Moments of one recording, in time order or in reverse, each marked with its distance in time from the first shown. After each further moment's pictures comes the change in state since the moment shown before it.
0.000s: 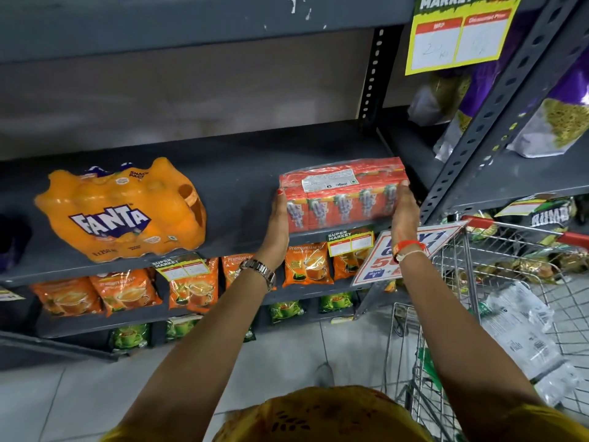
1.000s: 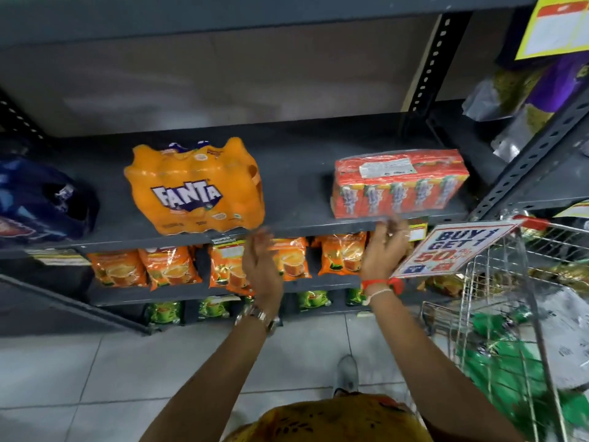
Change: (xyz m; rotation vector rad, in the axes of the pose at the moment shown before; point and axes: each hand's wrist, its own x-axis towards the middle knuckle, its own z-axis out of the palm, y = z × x) left_hand -0.078 -0.054 -0.110 -0.235 0.609 0.231; right_hand -0.143 0.052 0.085 -0.035 0.049 -0.179
